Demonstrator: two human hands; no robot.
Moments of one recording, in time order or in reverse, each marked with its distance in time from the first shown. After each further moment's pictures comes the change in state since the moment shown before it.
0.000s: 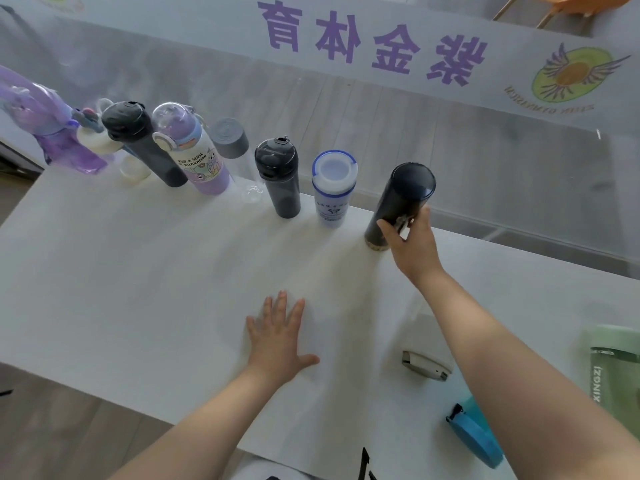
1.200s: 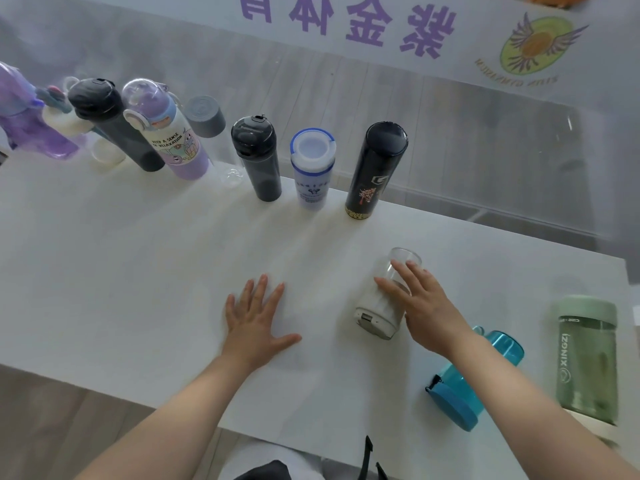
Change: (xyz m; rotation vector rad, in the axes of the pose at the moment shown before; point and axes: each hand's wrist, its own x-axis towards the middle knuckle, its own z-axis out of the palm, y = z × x) left_hand 0.003 -0.024 0.030 -0.134 0.218 0.104; right_hand -0.105 0.105 -0.065 -1.002 -0.408 -0.481
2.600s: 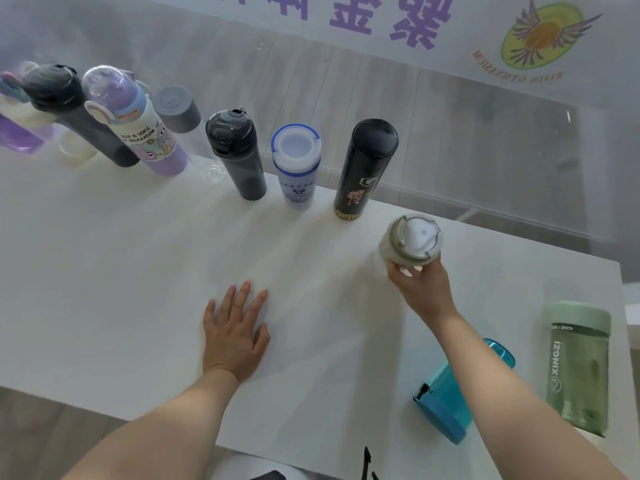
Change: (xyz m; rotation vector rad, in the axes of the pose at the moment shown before) left_hand -0.001 -0.002 0.017 0.024 0.199 -0.005; right_hand 0.047 0.004 -0.024 1.046 0.369 0.675
